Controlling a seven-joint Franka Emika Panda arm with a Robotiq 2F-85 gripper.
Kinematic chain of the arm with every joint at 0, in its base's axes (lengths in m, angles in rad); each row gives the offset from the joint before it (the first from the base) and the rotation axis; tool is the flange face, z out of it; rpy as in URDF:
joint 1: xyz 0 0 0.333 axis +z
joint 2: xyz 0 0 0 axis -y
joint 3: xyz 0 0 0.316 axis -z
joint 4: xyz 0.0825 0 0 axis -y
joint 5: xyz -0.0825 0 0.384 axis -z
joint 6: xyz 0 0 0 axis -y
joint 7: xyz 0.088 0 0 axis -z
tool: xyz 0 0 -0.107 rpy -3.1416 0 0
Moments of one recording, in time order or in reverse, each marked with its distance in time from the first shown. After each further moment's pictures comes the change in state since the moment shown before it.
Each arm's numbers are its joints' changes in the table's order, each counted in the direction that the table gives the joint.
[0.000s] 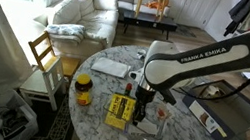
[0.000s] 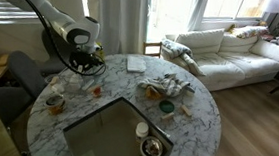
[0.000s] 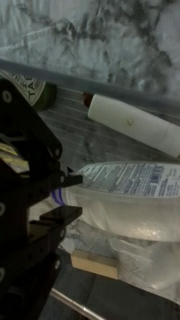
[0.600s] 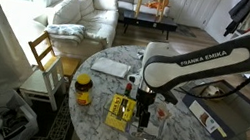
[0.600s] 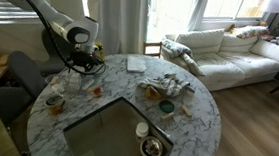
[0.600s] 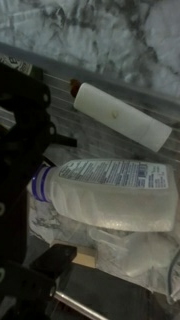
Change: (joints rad) arm 0.007 -0.005 -0.003 0.014 0.073 -0.076 -0.007
